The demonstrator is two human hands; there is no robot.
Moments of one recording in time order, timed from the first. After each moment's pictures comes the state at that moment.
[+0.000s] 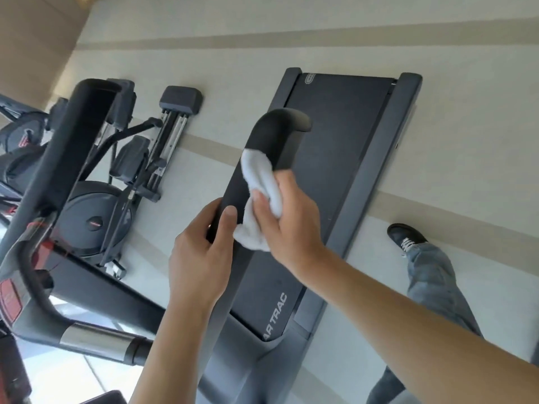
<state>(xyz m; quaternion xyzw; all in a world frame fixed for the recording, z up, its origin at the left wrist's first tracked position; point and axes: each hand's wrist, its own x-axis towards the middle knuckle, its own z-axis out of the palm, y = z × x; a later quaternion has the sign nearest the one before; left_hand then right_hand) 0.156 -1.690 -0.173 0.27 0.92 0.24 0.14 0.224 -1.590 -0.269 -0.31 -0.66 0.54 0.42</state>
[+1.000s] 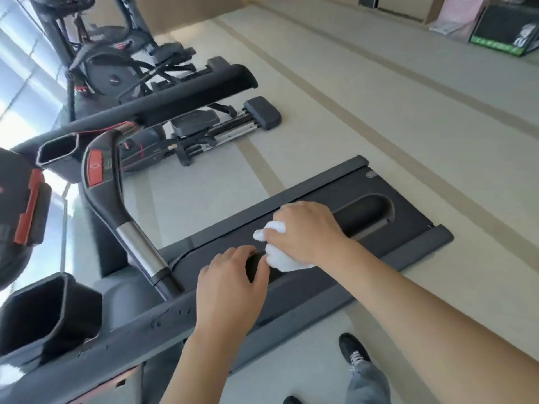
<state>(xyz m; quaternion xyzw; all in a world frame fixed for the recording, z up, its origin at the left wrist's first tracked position) 0.189 -1.770 -0.176 0.13 0.96 0.24 0.01 0.150 -1.580 -0.169 0.02 -0.98 0.18 0.00</state>
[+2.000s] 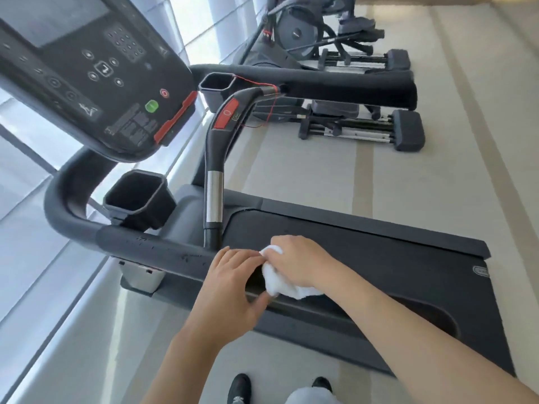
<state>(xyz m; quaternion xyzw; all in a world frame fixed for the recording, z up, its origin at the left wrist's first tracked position) 0.223 -1.768 -0.186 0.02 0.96 0.27 -0.11 0.091 -1.619 -0.161 0.27 -0.87 0.25 -0.32</state>
